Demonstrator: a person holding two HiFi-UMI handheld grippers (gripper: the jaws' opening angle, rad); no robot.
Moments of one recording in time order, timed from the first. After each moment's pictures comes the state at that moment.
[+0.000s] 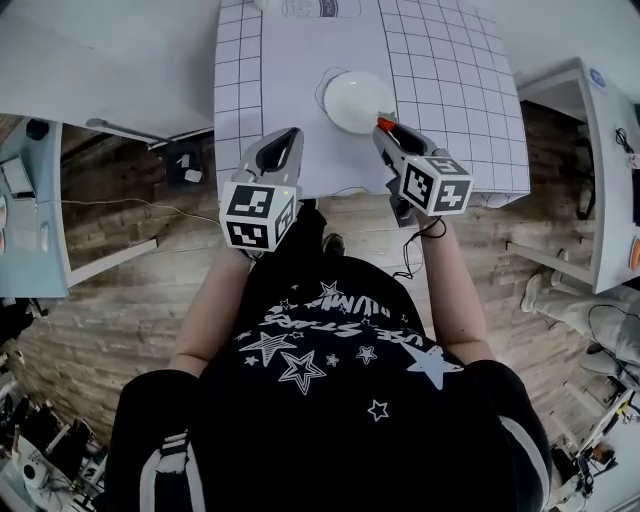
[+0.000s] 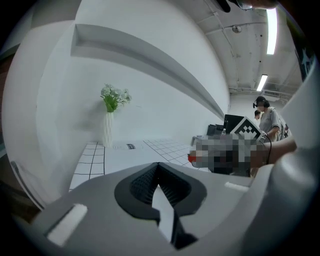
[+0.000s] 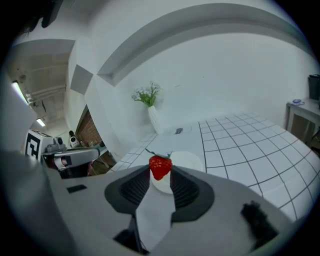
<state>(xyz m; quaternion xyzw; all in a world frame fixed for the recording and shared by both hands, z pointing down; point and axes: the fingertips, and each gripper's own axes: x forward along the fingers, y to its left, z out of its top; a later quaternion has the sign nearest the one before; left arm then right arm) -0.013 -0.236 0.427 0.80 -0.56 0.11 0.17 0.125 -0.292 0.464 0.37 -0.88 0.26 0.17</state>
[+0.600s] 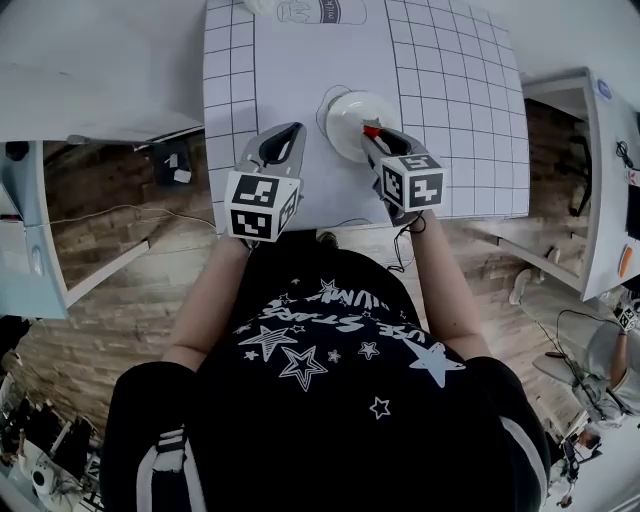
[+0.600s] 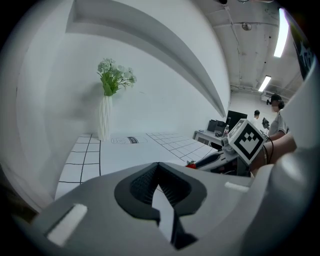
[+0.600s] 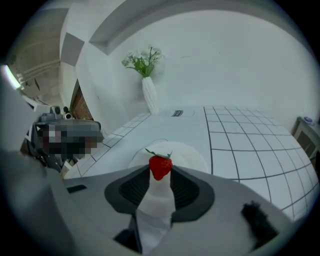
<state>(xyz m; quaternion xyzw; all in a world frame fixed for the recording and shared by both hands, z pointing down) -0.021 -0.284 0.473 0.81 -0.53 0.14 0.21 0.100 -0.315 0.533 0.35 -0.85 0.24 0.30</state>
